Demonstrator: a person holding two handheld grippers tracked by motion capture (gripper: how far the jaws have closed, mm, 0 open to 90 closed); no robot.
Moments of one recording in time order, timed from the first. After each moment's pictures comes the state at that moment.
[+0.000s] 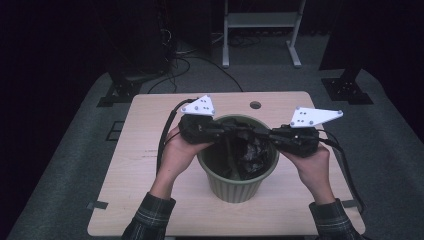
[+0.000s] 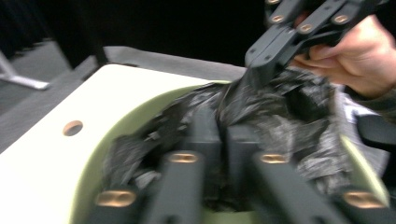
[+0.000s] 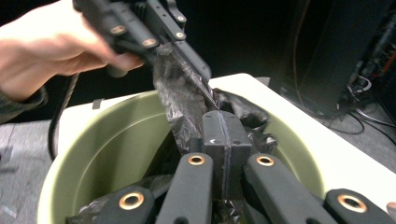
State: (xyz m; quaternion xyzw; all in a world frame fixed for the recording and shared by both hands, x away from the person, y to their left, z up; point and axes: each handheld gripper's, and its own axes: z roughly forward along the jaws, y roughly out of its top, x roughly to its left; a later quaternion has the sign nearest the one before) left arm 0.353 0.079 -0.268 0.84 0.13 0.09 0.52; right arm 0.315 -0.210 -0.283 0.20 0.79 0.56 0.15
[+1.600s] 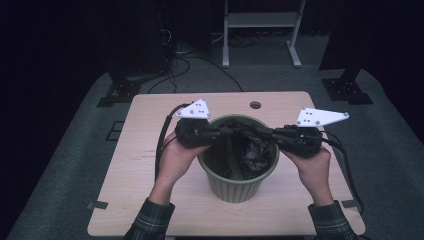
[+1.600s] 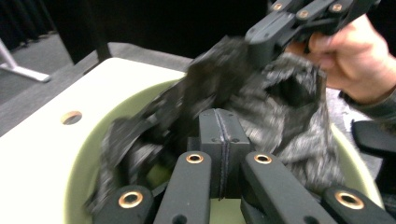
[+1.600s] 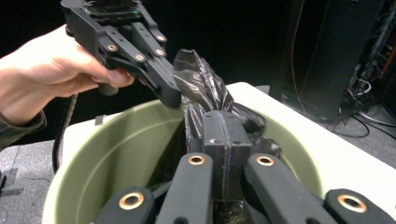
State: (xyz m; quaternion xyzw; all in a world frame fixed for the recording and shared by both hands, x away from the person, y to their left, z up) left arm 0.347 0.090 -0.274 0.84 0.14 0.08 0.52; right arm 0.314 -0.220 -0.289 0.21 0.77 0.59 0.14
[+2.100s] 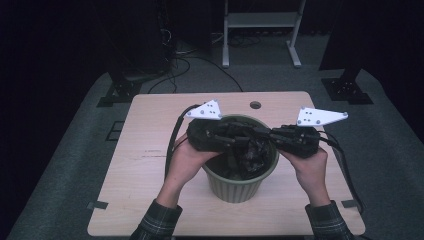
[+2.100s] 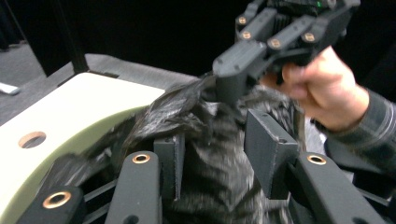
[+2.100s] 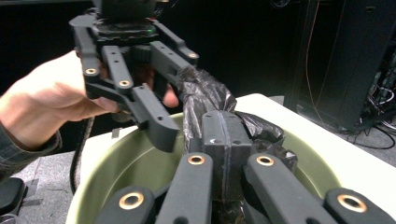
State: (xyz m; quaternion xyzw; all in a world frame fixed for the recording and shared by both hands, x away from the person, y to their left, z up) left arm 0.341 0.054 -0.272 0.82 0.12 0.03 0.56; right arm 0.313 -0.212 -0.287 0.20 0.76 0.61 0.12
